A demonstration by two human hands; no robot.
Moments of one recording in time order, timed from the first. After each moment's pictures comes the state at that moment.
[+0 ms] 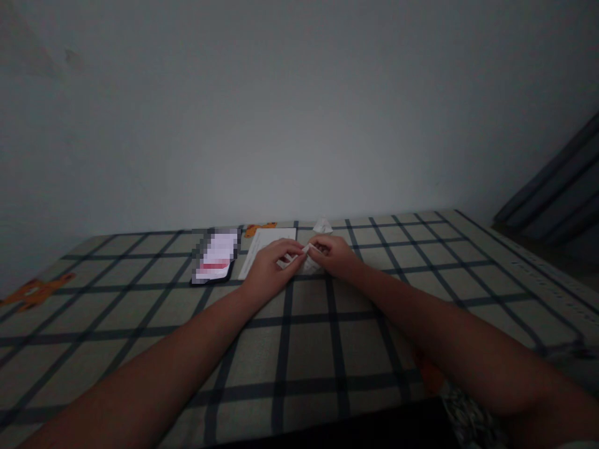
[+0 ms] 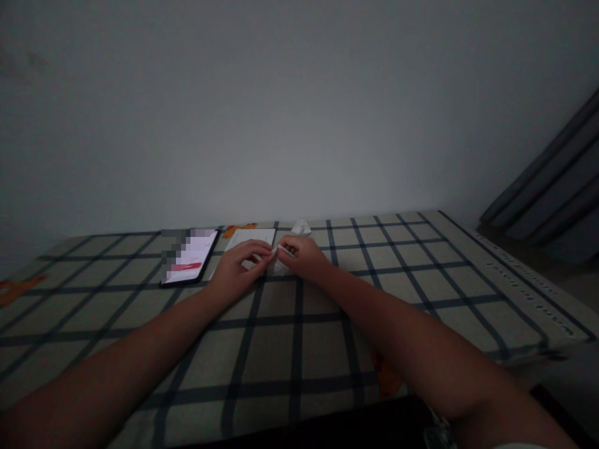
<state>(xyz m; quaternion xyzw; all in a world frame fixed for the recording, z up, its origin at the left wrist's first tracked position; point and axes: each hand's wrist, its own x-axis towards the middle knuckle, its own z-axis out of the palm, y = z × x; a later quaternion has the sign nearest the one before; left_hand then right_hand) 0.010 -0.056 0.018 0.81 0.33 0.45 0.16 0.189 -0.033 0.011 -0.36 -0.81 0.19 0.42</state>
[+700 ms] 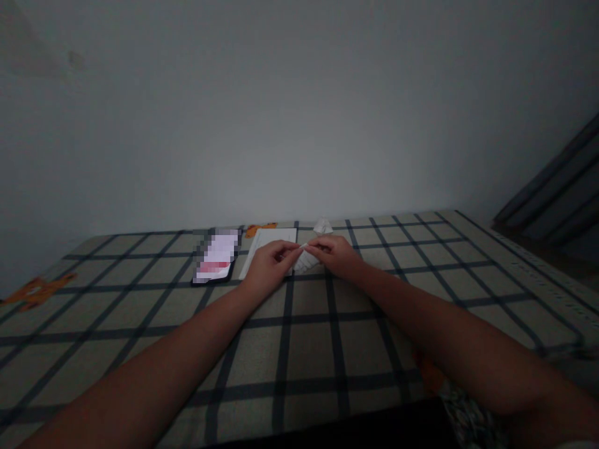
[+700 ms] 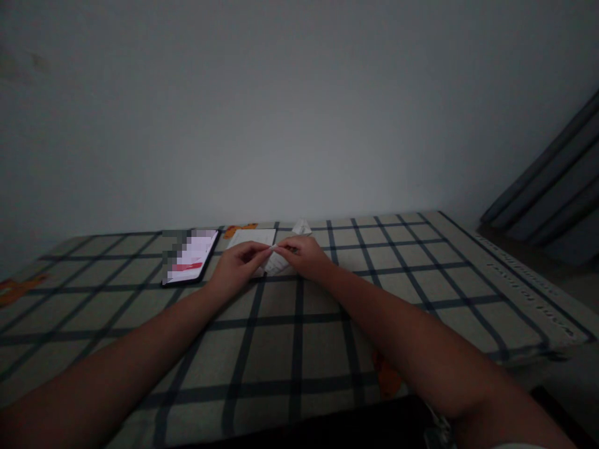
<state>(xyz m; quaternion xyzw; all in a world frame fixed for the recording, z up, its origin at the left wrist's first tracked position) 0.007 -0.043 0.008 0.75 0.43 0.45 0.24 0.191 -0.034 0.017 -0.36 -0.81 0.20 0.42</state>
